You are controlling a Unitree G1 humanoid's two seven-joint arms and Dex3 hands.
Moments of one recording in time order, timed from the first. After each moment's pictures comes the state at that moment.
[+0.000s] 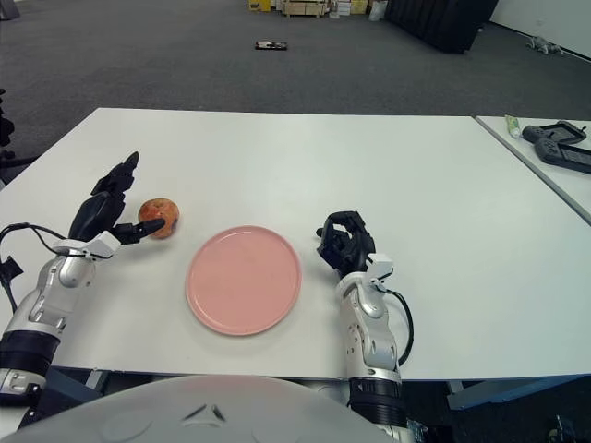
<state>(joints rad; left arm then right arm) -0.03 0.45 0.01 0.25 0.50 -0.36 0.12 0.16 0.11 -0.08 -0.03 0.22 0.09 -0.06</state>
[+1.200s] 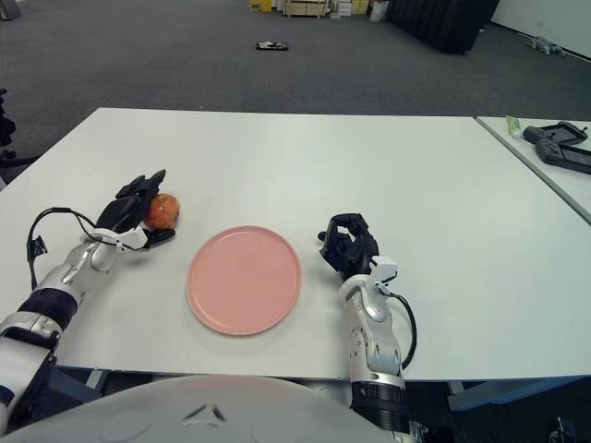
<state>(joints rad) -0.34 0.48 -0.27 0.82 0.66 -0.40 0.27 0.18 0.11 -0.08 -0.06 0.24 0.11 -0.06</state>
